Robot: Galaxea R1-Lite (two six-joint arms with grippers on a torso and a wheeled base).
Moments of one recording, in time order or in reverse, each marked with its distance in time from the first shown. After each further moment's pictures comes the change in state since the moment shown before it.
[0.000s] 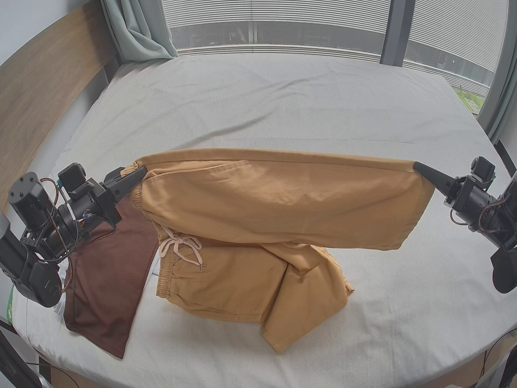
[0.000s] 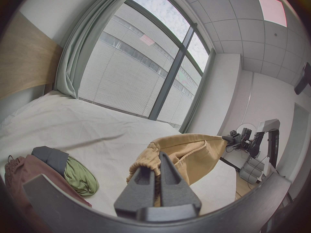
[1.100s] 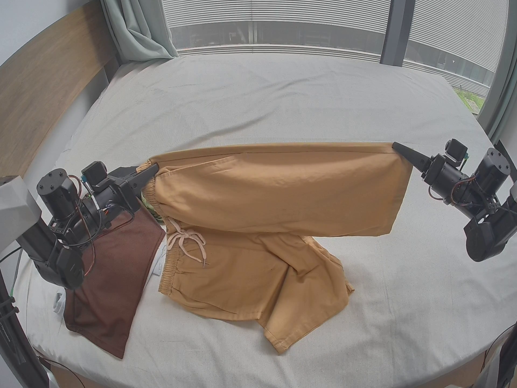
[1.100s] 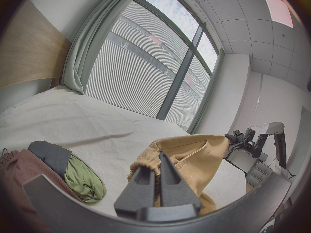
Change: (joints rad) left arm -0.003 0.210 -0.190 0.000 0.074 -0.017; right arm -0.013 0.260 -0.317 0.002 -0.003 0.001
